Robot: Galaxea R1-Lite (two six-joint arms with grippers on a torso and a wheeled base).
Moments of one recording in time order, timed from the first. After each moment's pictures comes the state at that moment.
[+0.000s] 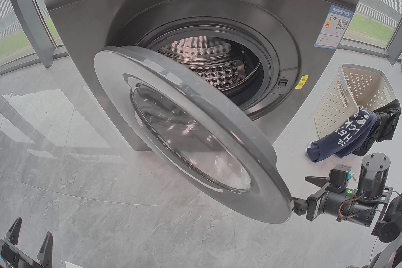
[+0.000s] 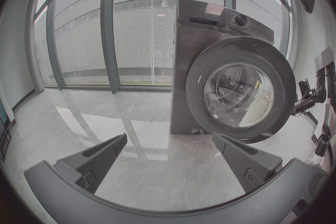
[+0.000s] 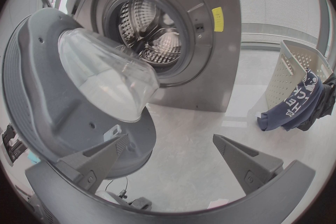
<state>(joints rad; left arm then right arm) 0.00 0.02 -0.02 0.01 0.02 -0.05 0.53 1.60 -0.14 -1.09 0.02 0.15</state>
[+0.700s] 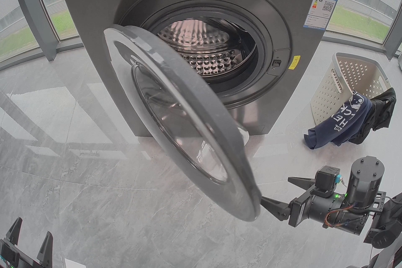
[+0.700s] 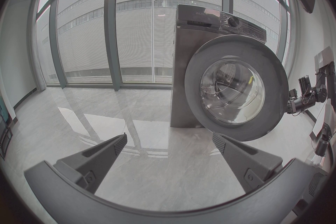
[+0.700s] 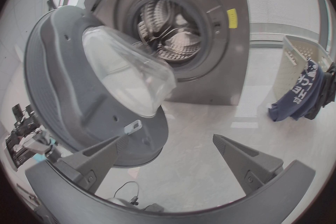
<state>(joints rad) 0.00 0.02 -0.02 0.01 0.02 -0.05 0.71 1.63 -0.21 -1.11 -0.09 0.23</state>
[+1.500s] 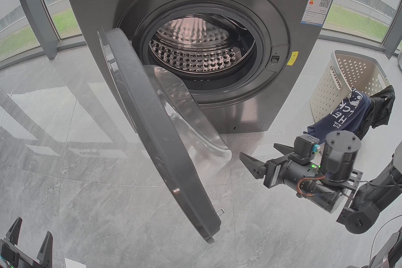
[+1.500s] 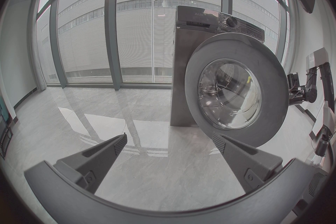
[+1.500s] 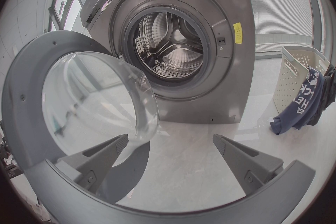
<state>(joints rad) 0.00 0.02 -0.02 0.01 0.02 -0.05 0.68 1.82 -0.46 -1.21 -0.18 0.22</state>
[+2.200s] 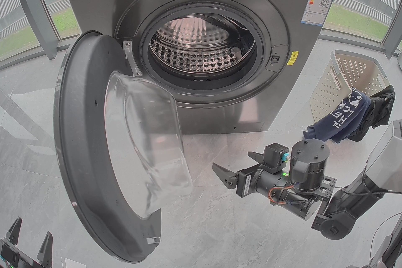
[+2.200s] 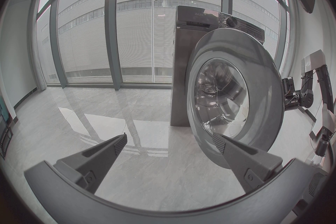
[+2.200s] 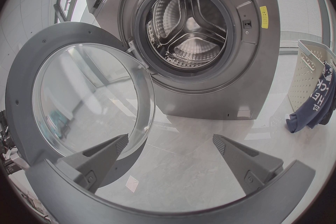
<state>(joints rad) 0.00 0.02 -0.02 0.01 0.02 -0.05 0.76 1.97 -0.57 -1.21 -0.17 0.22</state>
